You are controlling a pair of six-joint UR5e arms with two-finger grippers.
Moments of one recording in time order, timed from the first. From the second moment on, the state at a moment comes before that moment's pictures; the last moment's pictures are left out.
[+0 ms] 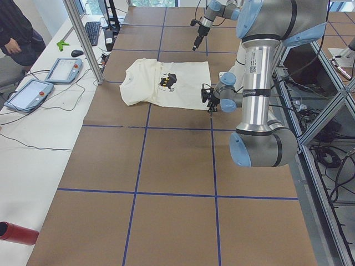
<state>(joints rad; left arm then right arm) -0.09 -1.58 -2.02 -2.13 -1.42 -1.65 0.24 -1.57 2.23 -1.17 1.38 1.75</state>
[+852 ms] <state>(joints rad) -0.09 -1.58 -2.04 -2.13 -1.42 -1.65 0.19 -1.57 2.20 -1.18 1.34 1.83</state>
